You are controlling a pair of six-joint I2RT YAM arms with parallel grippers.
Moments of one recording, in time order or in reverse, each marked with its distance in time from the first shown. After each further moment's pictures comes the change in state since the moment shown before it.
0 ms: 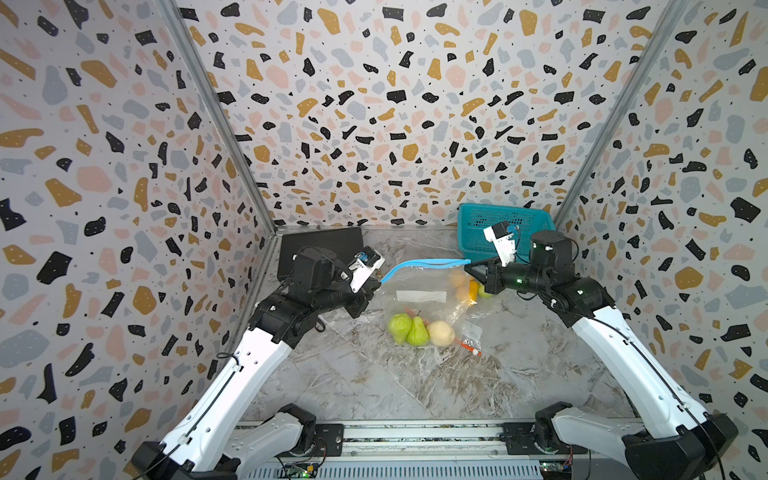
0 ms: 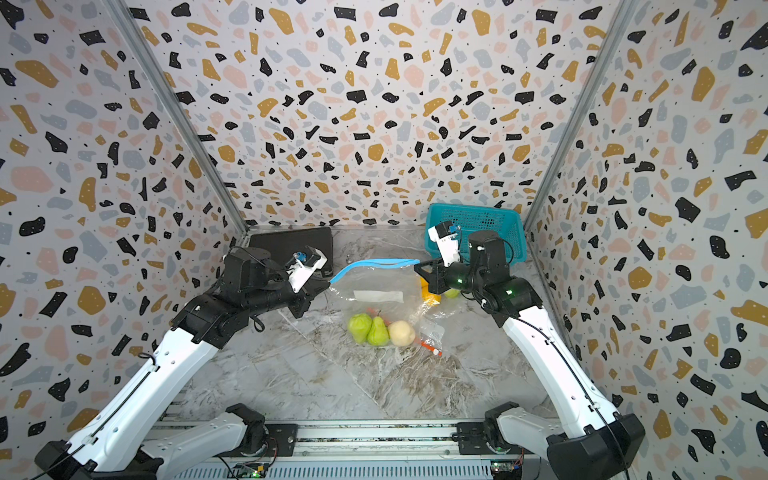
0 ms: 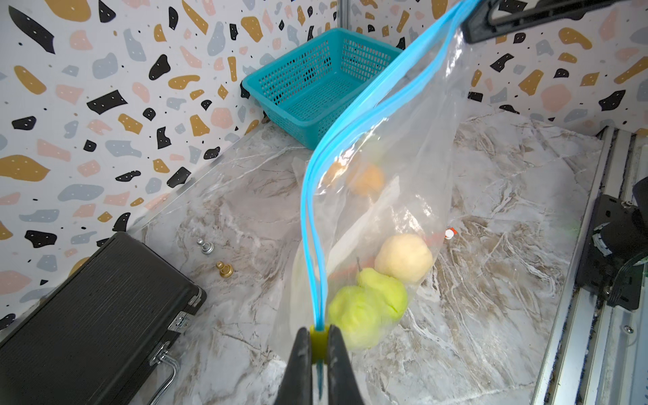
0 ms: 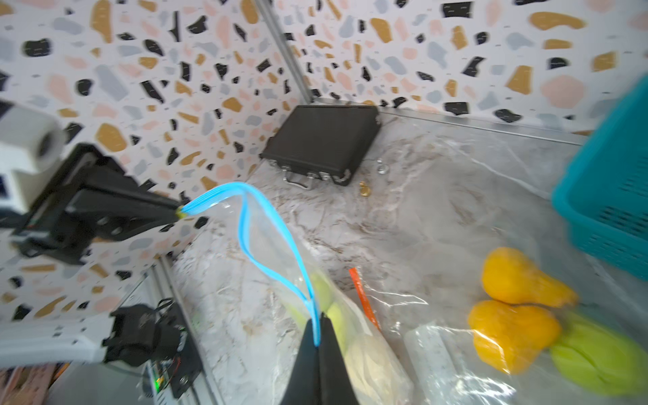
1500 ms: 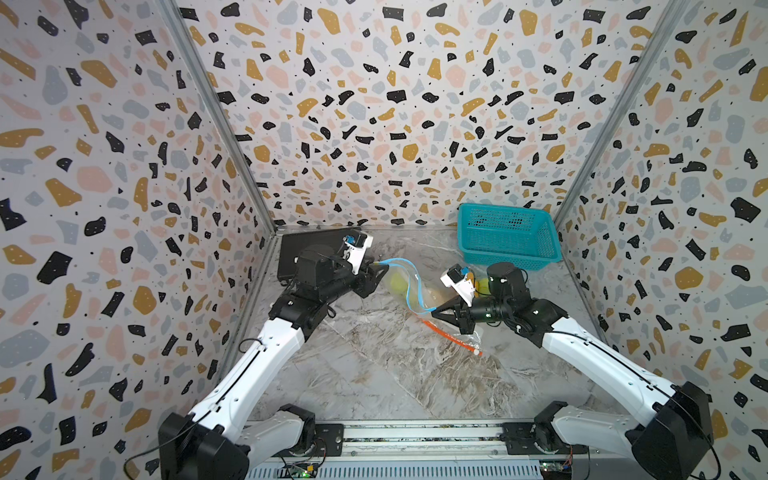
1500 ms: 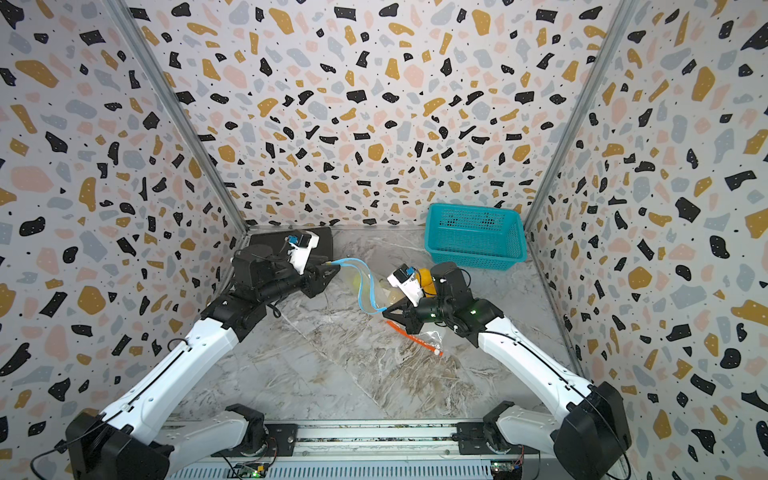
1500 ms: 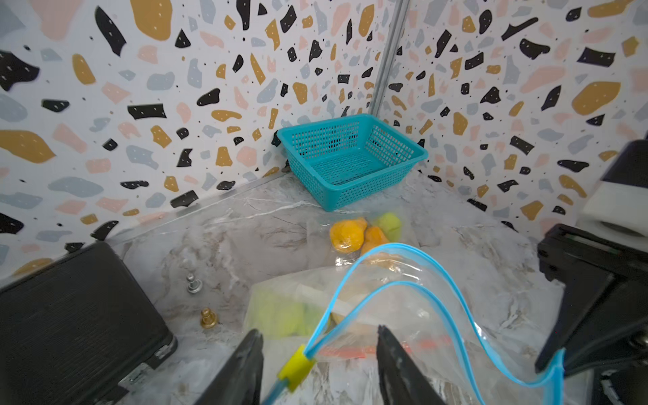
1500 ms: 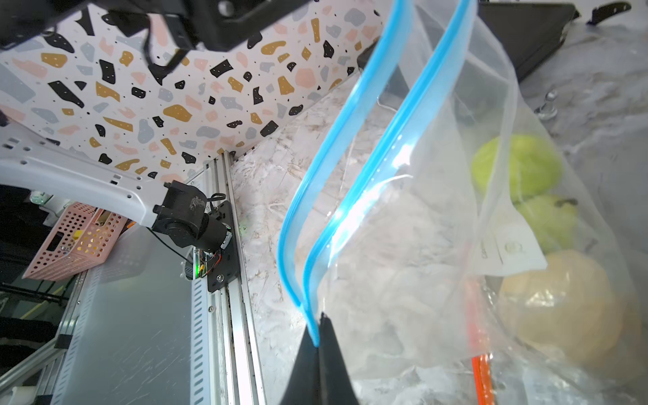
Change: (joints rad) left arm 0.097 0.025 -0.211 0.494 0.077 -0.361; right arm 0.203 0.037 -0.299 0.218 -0.090 -0.113
